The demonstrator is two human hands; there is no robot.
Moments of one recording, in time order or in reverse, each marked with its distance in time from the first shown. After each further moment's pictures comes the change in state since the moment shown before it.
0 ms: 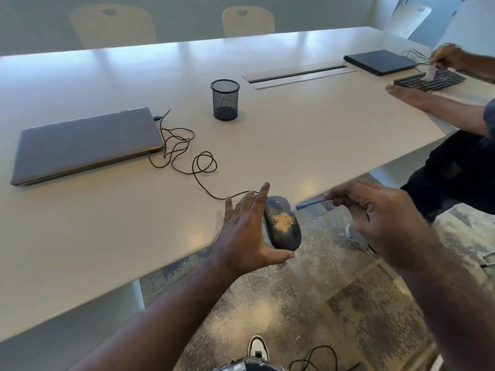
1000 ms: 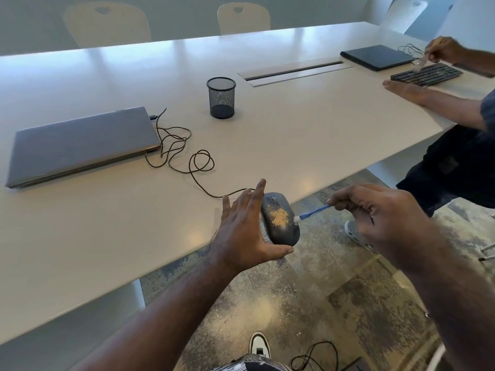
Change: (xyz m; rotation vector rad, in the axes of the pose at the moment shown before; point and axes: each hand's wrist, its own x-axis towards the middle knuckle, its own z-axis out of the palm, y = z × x) left_hand 0.002 0.000 0.000 -0.006 0.024 -0.010; right_hand -0.010 0.000 -0.005 -0.019 -0.029 0.011
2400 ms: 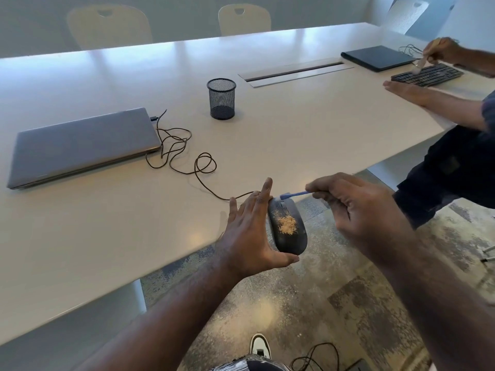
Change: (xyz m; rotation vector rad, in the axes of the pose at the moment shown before) left_hand -0.004 0.013 0.000 -0.064 -0.049 0.028; right_hand 0.017 -0.016 0.015 0.018 0.051 -0.087
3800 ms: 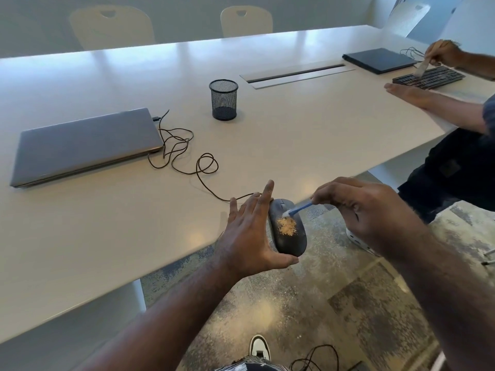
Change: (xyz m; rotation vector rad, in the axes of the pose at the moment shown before) left_hand -0.001 0.000 -0.003 0.043 -0.022 0.005; right_hand 0.004 0.004 -0.015 -0.016 -0.169 -0.030
